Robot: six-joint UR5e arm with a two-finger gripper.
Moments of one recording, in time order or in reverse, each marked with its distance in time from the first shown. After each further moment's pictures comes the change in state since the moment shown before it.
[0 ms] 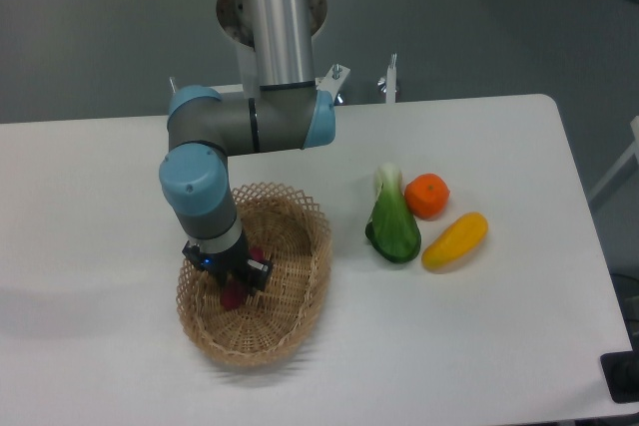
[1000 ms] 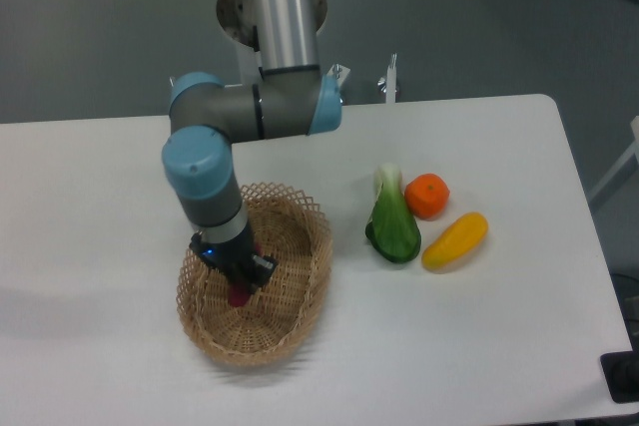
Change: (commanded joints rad) arm 0.095 0.113 0.032 -0.012 -0.022 0.196
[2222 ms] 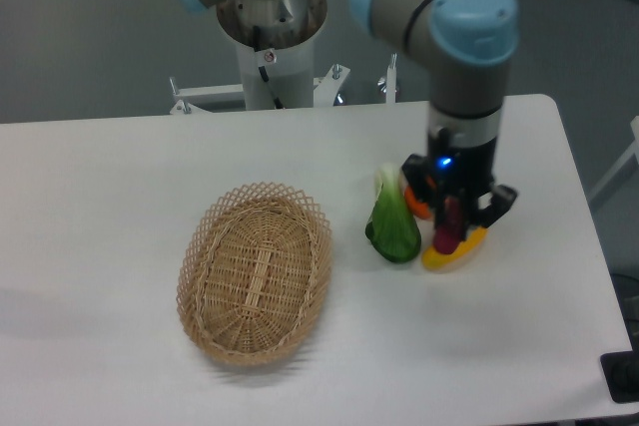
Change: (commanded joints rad) arm 0.469 0.075 0.350 -0.413 -0.153 0.582
